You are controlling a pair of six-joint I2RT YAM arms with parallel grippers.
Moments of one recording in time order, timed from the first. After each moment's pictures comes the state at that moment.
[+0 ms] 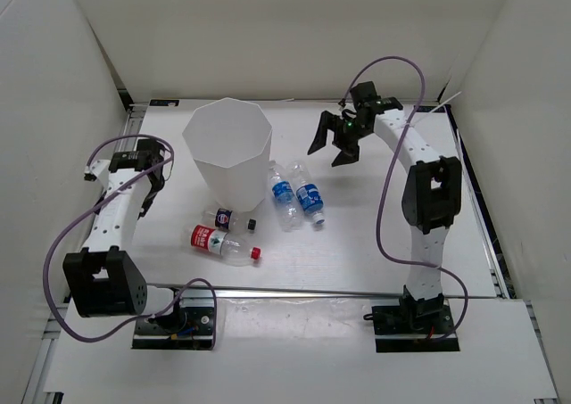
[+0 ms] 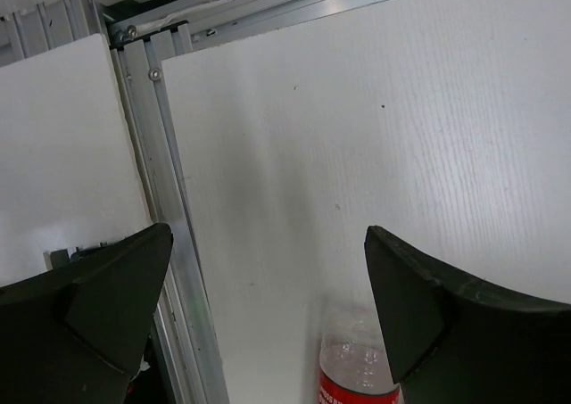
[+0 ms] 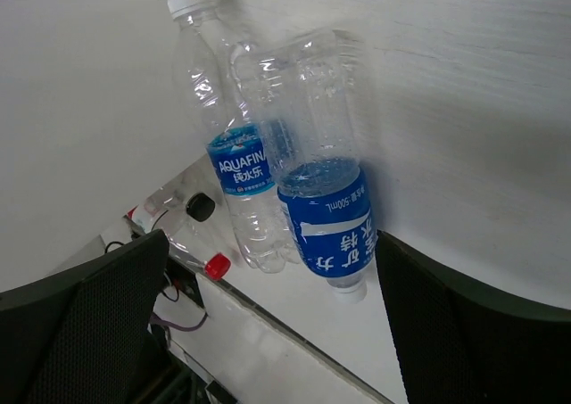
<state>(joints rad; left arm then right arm) 0.05 1.38 1.20 -1.31 -0.80 -1.18 0.30 2.08 1.89 -0.93 -0.55 0.46</state>
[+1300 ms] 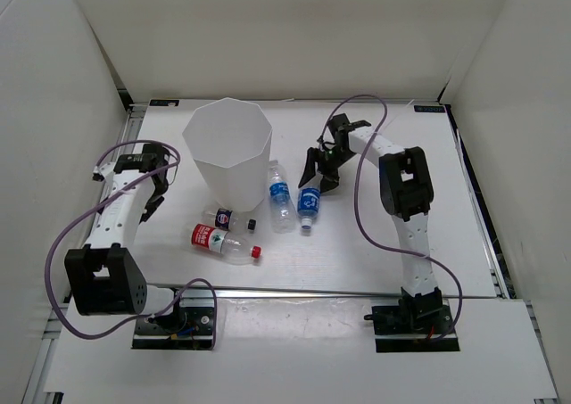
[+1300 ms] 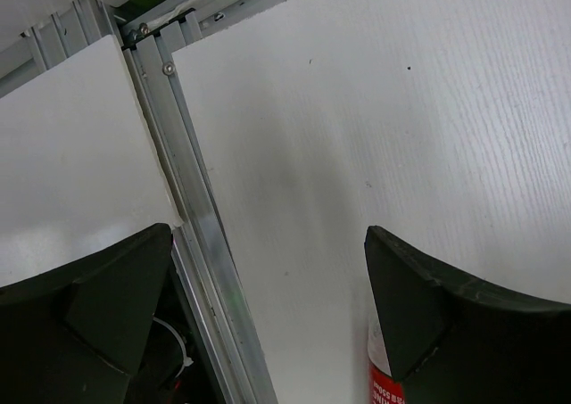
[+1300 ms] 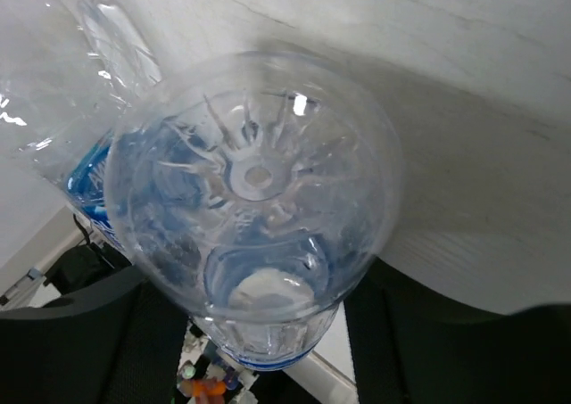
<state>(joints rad) 0.02 1.36 1.16 -1.31 -0.77 -1.06 0.37 2.35 1.86 -0.92 -0.65 0.41</state>
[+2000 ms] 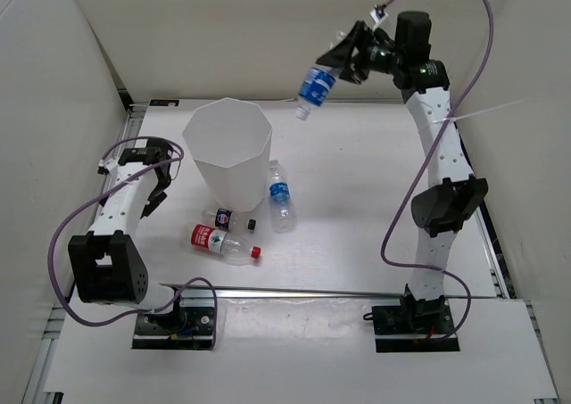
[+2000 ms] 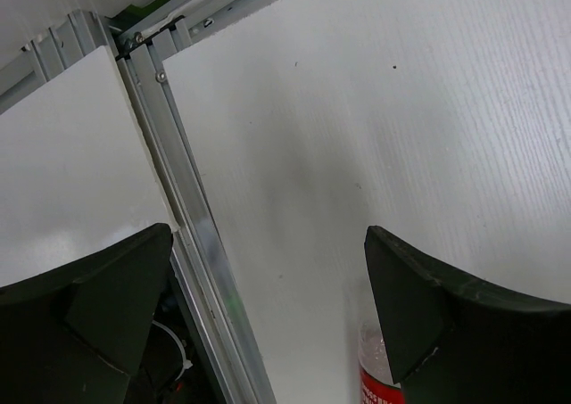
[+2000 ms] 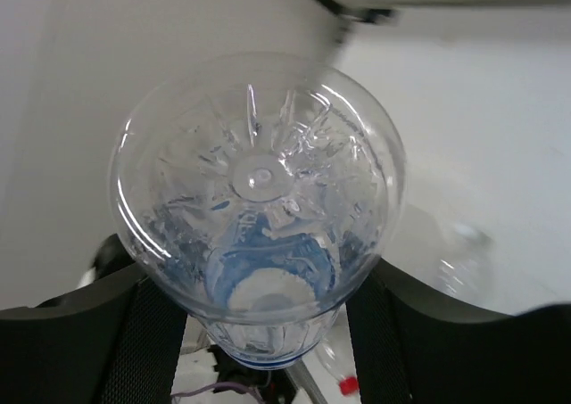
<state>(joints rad) 0.01 1.44 1.20 -1.30 -0.78 -1.04 0.20 2.04 2.33 -0.66 -0.76 0.73</state>
